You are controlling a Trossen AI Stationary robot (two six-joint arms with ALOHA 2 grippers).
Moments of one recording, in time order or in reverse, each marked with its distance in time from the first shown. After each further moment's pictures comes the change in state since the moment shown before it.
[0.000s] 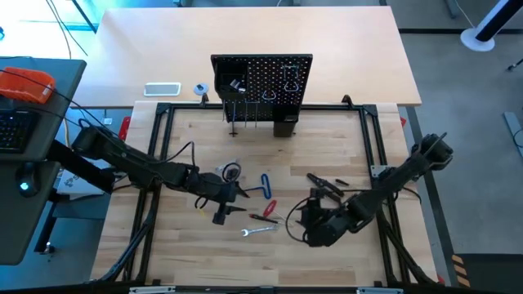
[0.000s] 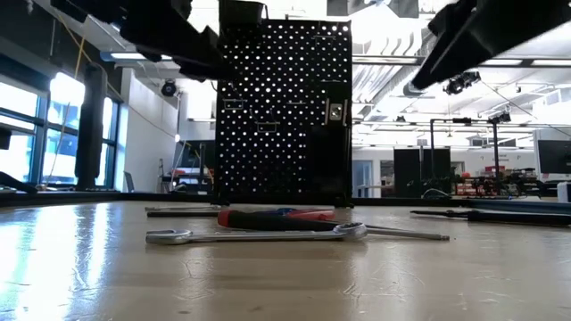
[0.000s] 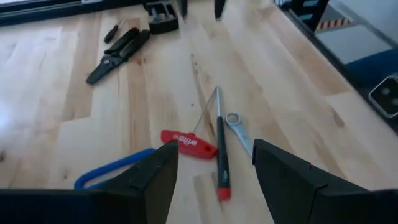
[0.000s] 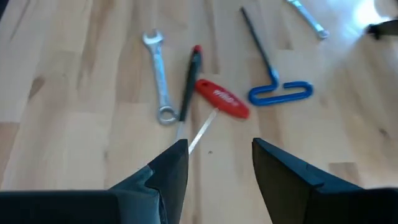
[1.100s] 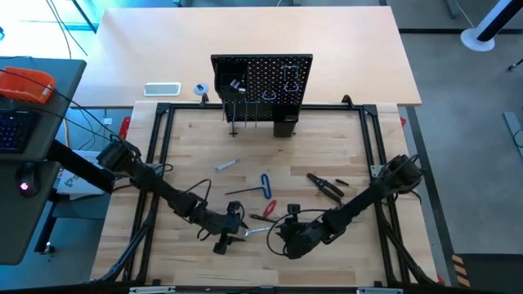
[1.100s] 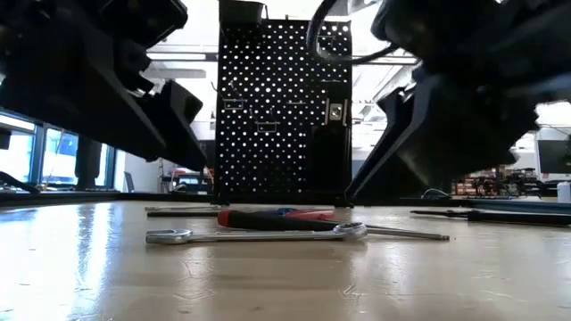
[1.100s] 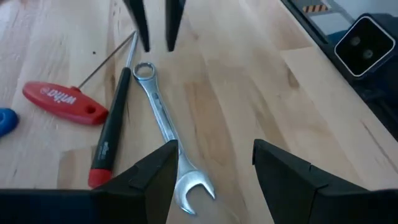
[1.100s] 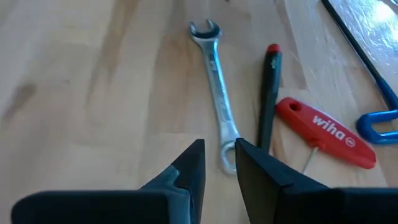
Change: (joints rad) left arm -0.254 0.348 -0.035 0.305 -0.123 -0.220; right arm -0.043 0.385 0.000 0.506 -0.065 -0.112
